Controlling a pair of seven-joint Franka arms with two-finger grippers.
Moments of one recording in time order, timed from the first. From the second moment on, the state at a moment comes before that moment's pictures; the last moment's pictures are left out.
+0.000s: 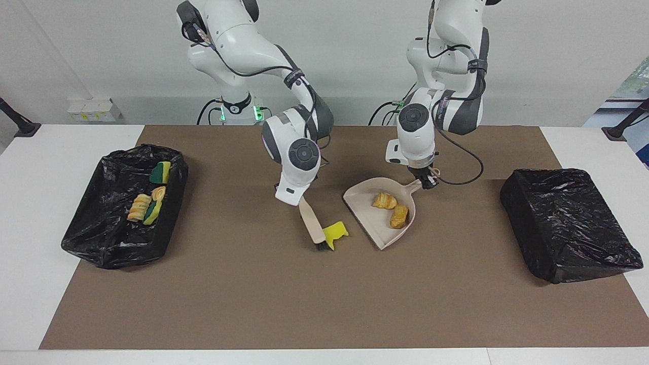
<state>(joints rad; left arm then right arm) -0.41 0.10 -0.05 -2.13 0.29 1.98 0.54 0.33 0.46 0.21 -1.67 -0.01 1.73 0.11</state>
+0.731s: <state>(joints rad) -0.40 0.10 -0.04 -2.14 0.29 1.93 0.54 0.32 0.43 0.24 -1.71 0.29 1.74 -0.19</state>
